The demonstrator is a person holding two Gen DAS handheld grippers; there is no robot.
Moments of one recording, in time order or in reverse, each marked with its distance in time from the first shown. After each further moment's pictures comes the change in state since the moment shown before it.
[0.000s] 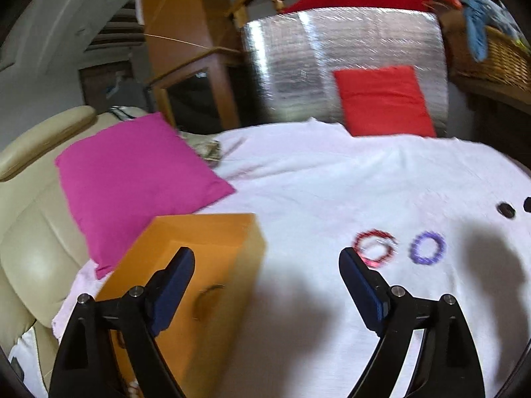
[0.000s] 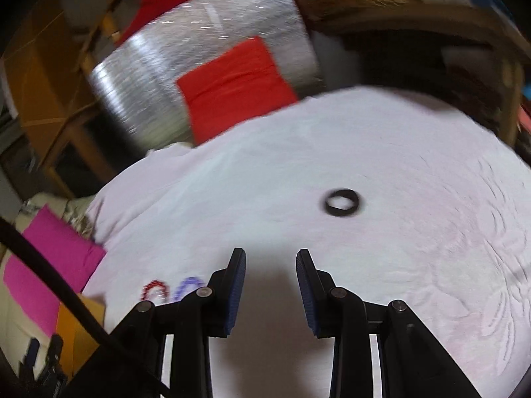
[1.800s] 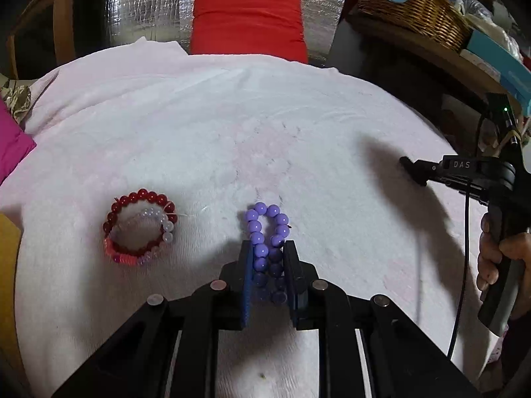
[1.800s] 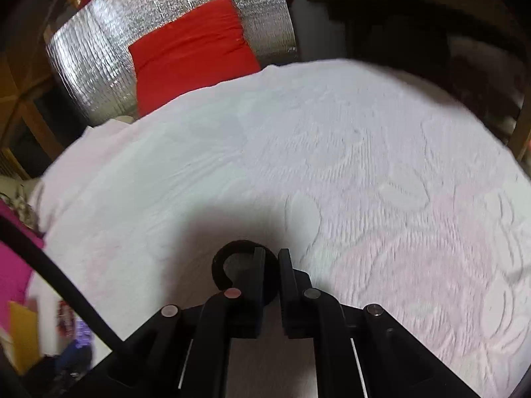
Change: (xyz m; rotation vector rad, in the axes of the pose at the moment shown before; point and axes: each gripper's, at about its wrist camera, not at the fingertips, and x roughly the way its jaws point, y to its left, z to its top) left arm 0.081 -0.145 0.000 0.052 0.314 -0.622; right arm 0.094 -0.065 0.059 -0.083 0.128 -0.115
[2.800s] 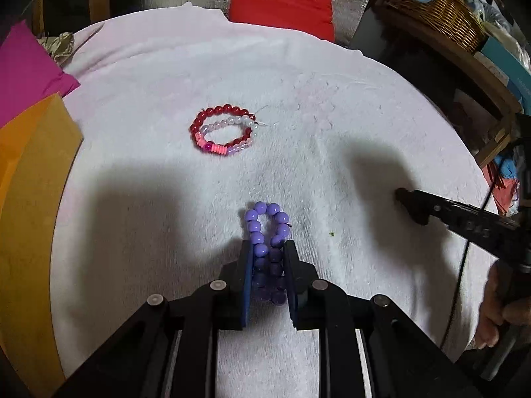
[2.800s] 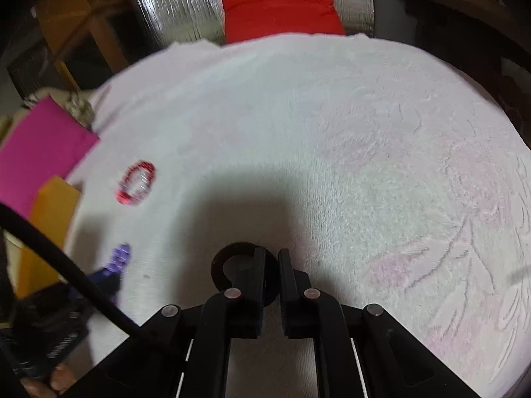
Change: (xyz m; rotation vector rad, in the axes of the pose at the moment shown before) left arm -0.047 0.050 -0.060 -0.089 0.121 0.030; right arm -0.047 0.102 -0.120 -0.258 0.152 0.072
